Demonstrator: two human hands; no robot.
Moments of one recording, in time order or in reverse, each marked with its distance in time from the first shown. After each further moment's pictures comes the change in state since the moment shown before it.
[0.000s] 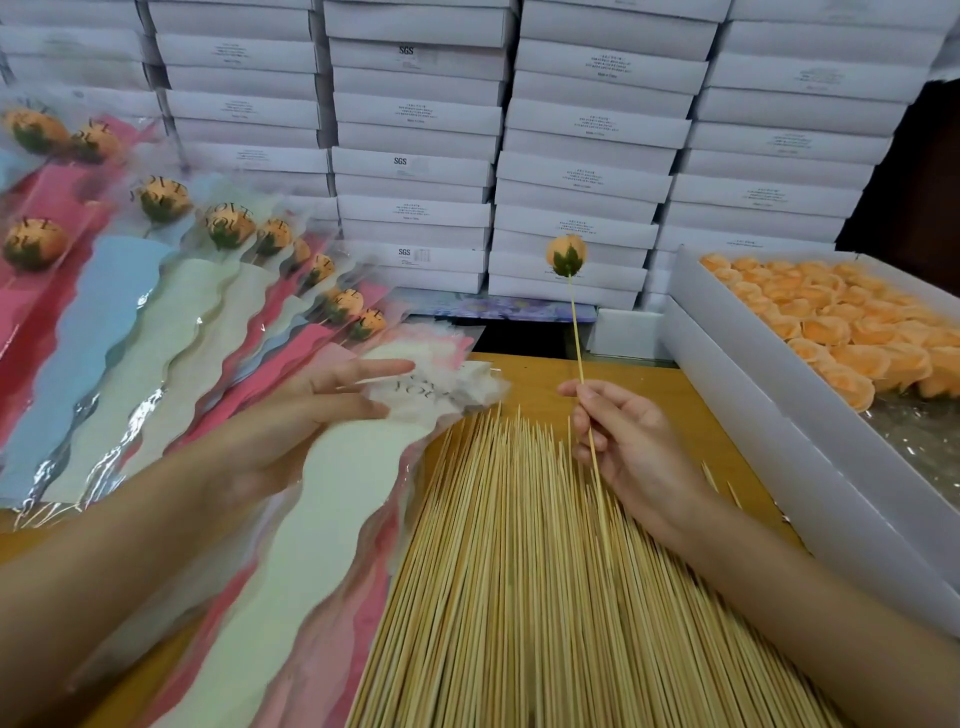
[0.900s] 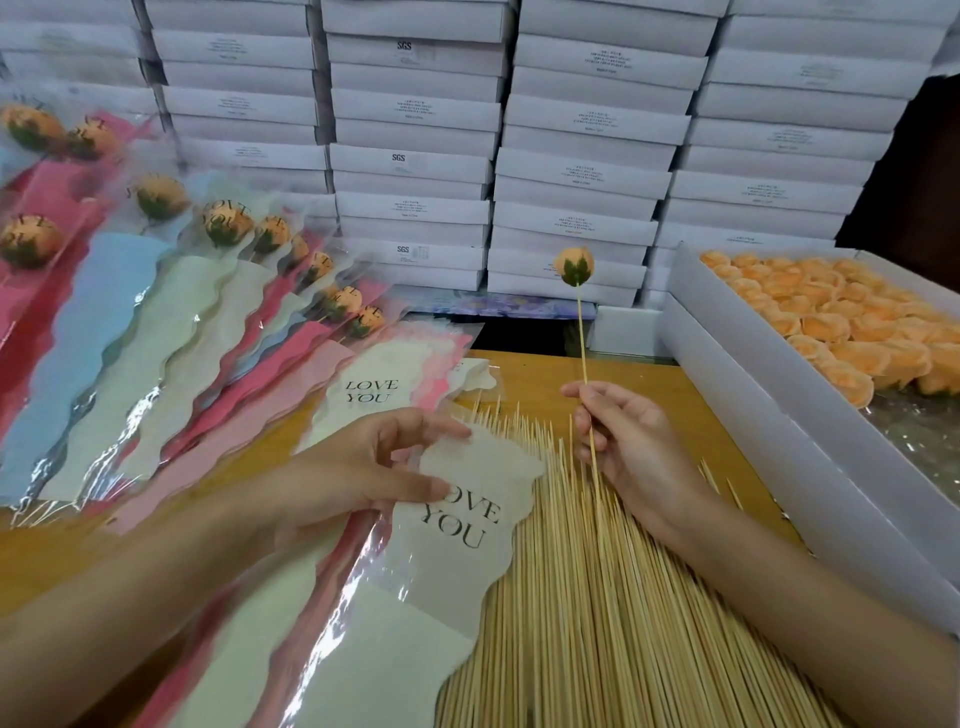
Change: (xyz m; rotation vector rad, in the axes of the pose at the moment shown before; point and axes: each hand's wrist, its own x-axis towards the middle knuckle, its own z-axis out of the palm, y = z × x) left_hand -0.009 -0.021 0.037 0.180 -0.175 -0.041; right_hand 0.001 0.003 -0.003 -0.047 0.075 0.027
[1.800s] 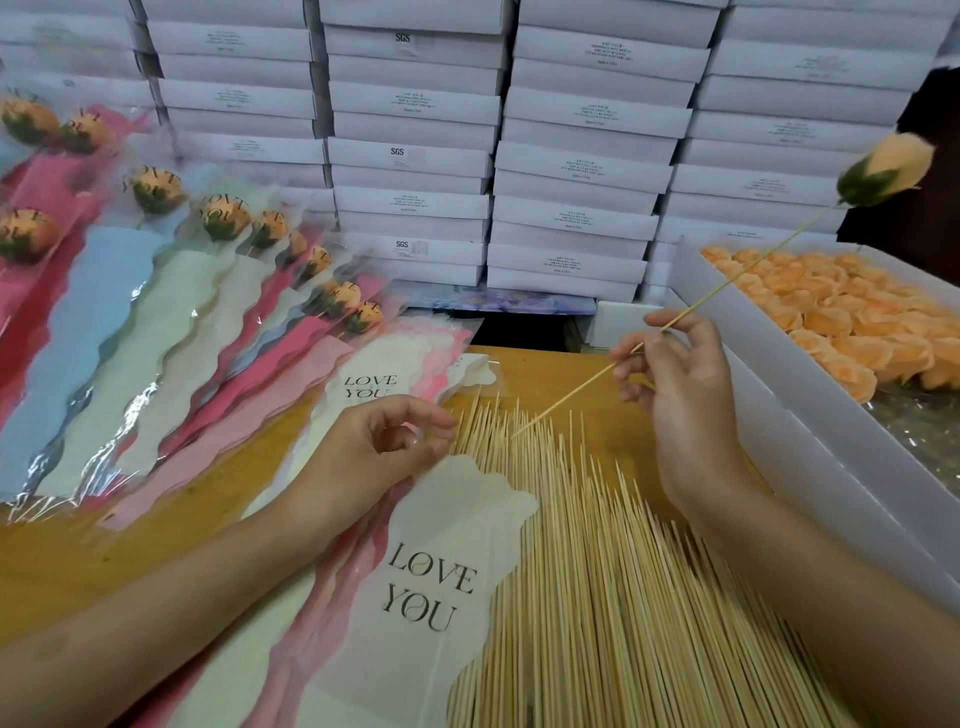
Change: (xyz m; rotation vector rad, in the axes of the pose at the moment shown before) left_hand 0.010 -0.015 0.016 0.106 0.367 0.321; right_hand 0.004 -0.028 0.002 -0.098 0.279 -0.444
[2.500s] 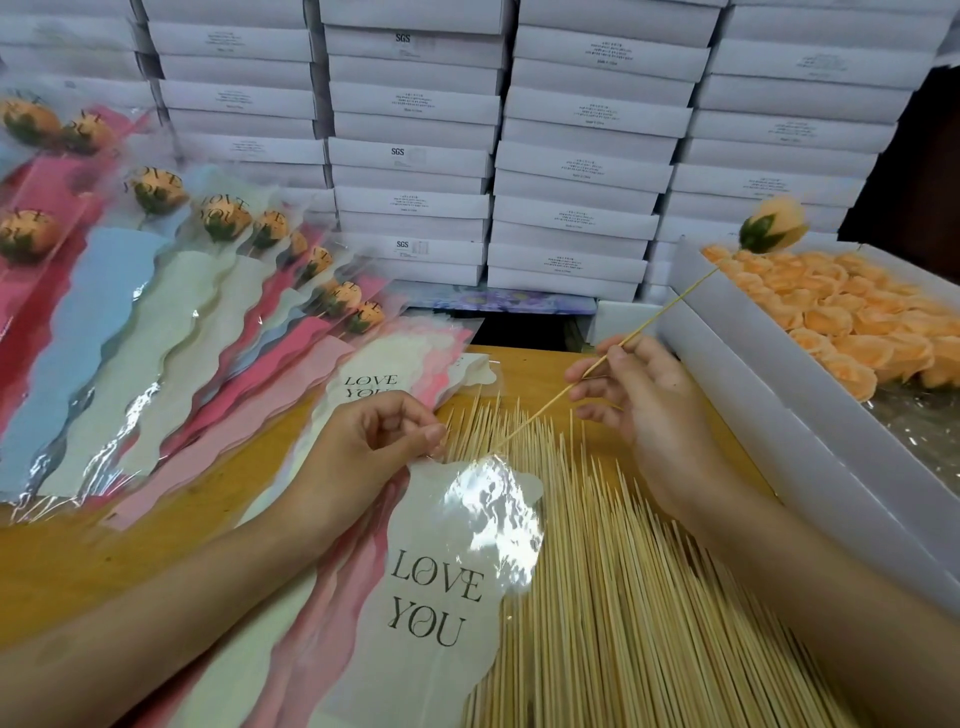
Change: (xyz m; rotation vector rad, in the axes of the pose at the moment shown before) left_hand 0.001 -0.002 0.001 -0.035 0.034 0.113; right_hand -0.006 0.001 0.007 0.085 -0.185 0.236
